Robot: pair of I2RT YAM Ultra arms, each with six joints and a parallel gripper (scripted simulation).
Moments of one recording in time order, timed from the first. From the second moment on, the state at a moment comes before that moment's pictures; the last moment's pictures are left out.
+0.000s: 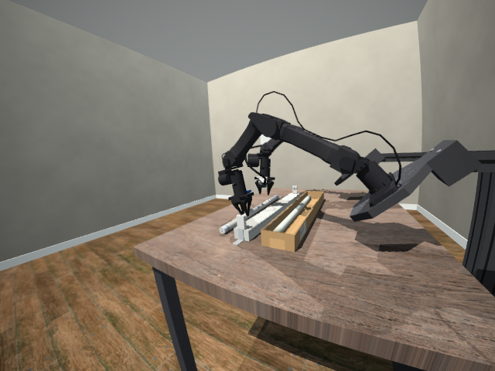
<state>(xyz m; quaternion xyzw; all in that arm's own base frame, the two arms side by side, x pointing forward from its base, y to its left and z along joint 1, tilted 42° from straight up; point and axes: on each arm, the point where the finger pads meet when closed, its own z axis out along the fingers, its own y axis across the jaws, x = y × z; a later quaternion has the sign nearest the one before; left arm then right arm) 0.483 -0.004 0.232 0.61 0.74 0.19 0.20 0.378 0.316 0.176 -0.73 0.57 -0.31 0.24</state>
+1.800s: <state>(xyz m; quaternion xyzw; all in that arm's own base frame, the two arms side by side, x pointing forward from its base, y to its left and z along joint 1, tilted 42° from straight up) 0.483 -0.004 0.232 0.61 0.74 0.19 0.20 0.387 0.315 0.156 -0.72 0.63 -0.24 0.14</state>
